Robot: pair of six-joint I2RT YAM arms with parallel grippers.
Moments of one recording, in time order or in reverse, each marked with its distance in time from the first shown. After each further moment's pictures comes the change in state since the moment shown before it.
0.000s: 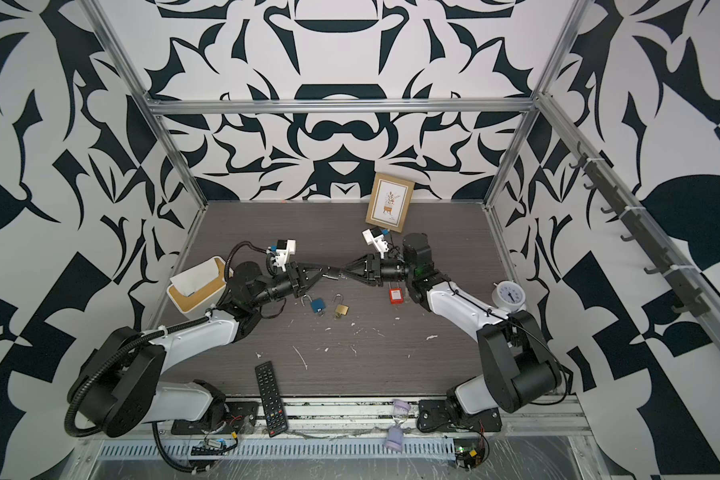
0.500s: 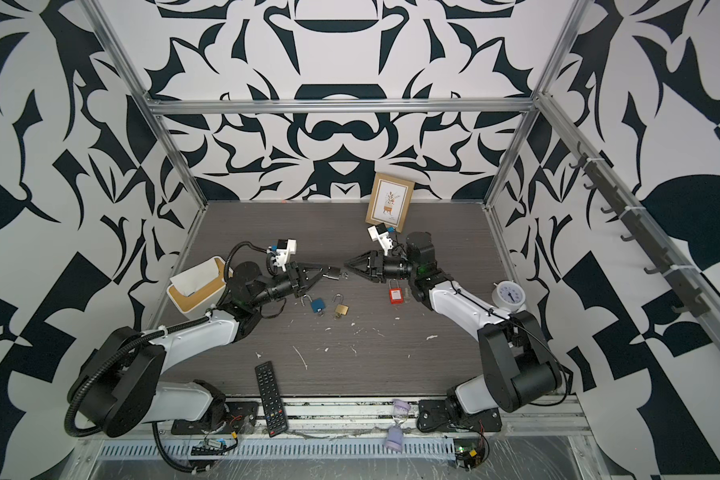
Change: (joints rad) left arm 0.000 -0.001 0.000 0.012 0.012 -0.002; right arm -0.029 -0.002 0.002 -0.006 0.046 -0.027
